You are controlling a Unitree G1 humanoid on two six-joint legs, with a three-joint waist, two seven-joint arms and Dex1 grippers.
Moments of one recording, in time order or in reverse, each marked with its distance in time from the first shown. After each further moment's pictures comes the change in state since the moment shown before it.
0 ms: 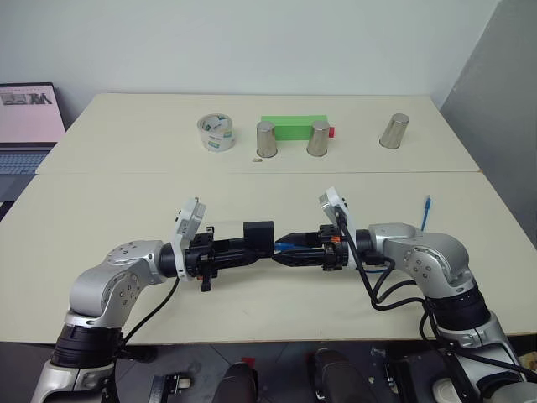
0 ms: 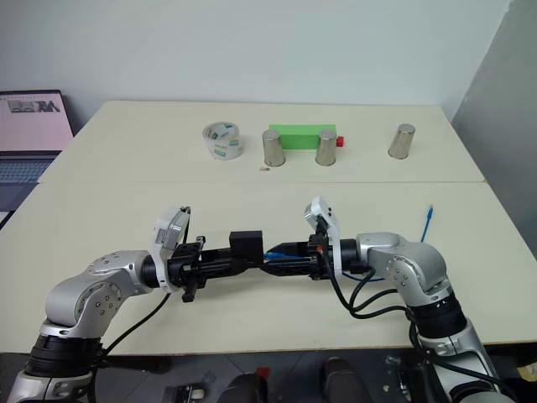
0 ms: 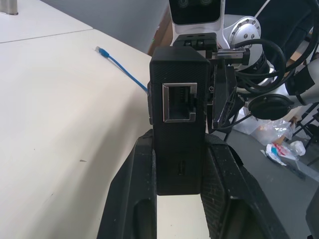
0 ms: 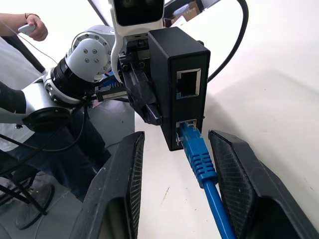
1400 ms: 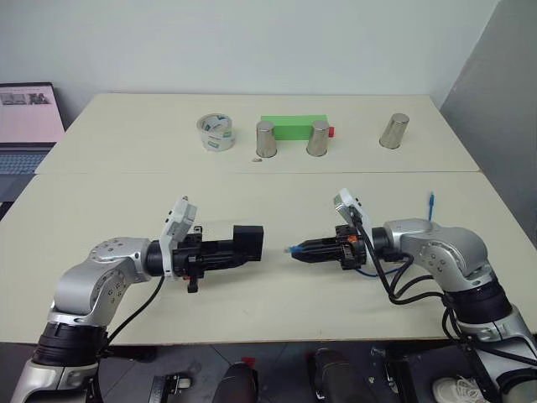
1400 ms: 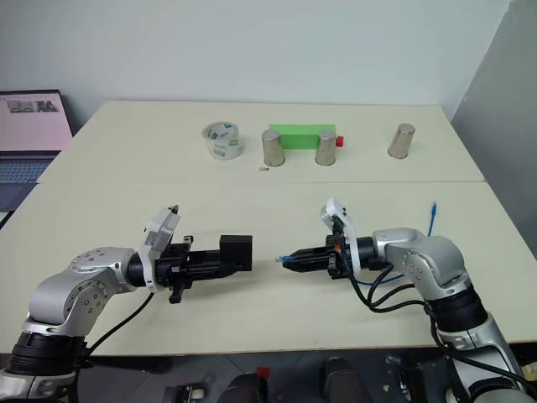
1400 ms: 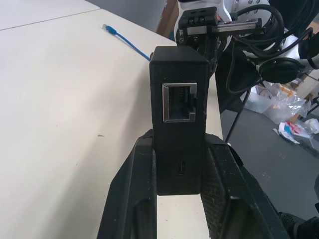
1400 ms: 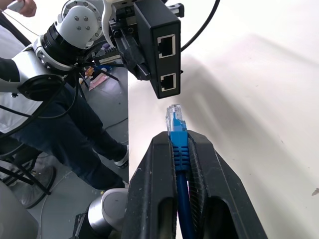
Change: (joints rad) left arm 0.003 0.080 -0.002 0.035 0.053 -0.056 -0.055; right arm -0.018 -0.129 0.015 0.036 -0.006 0.003 0.098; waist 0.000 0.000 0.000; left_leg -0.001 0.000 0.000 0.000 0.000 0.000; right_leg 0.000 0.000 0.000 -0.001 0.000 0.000
